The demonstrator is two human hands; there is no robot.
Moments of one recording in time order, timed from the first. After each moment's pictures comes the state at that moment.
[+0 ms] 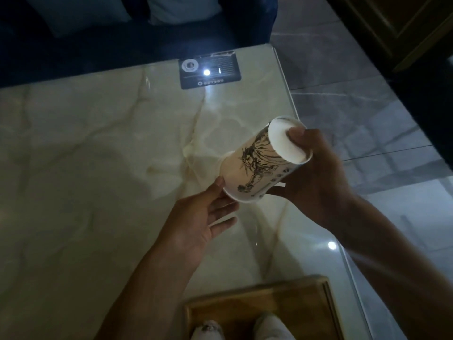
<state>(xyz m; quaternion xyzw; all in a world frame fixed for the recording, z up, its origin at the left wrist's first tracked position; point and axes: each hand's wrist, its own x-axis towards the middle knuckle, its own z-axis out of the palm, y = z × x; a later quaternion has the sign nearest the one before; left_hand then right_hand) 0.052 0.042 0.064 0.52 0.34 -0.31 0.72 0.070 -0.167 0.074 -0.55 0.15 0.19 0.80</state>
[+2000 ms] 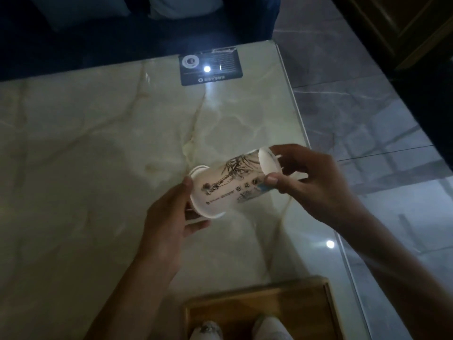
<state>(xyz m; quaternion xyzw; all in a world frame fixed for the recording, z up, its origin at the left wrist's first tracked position) 0.044 0.071 0.046 0.64 0.30 -0.17 0.69 0.058 -0.179 0.061 -0.83 0.01 0.07 0.55</state>
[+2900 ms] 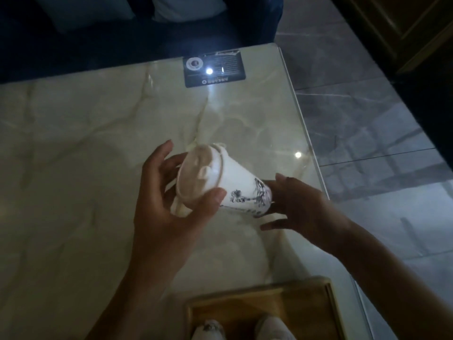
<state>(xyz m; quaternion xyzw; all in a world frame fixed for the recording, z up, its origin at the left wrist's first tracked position) 0.035 0.070 0.089 0.78 0.06 0.02 0.62 0.034 -0.169 0.043 -0.59 0.15 0.33 0.72</state>
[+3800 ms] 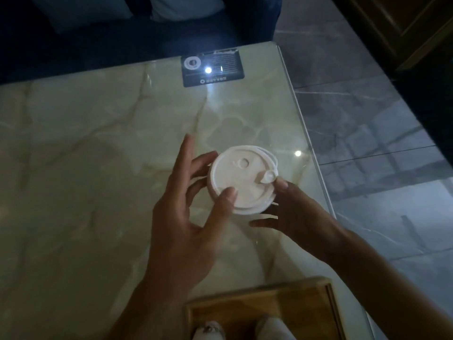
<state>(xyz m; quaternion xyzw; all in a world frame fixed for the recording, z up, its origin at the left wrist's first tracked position) 0.026 0.050 0.093 0.80 -0.04 0.02 0.60 0.029 -0.153 0.047 -0.57 0.10 0.29 0.76</state>
